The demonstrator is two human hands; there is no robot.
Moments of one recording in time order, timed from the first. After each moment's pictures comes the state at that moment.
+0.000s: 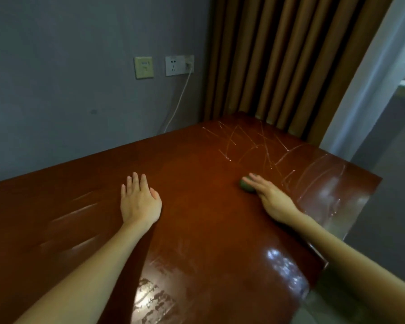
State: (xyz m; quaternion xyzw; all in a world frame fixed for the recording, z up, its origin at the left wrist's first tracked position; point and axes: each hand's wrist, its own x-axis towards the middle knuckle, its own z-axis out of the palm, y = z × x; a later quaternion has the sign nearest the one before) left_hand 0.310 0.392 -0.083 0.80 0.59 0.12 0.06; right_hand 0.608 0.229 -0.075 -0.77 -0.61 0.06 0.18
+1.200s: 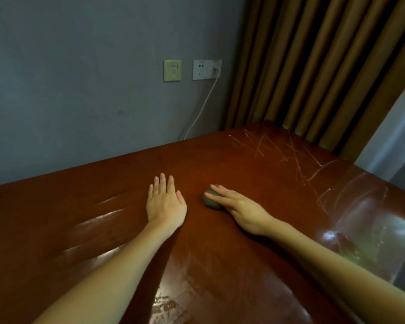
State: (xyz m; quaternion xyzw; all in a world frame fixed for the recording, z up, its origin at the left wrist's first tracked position) left_hand 0.313 0.415 -0.084 0.81 0.57 0.12 0.08; right_hand 0.513 0.318 -0.071 -0.63 -0.75 0.11 0.15
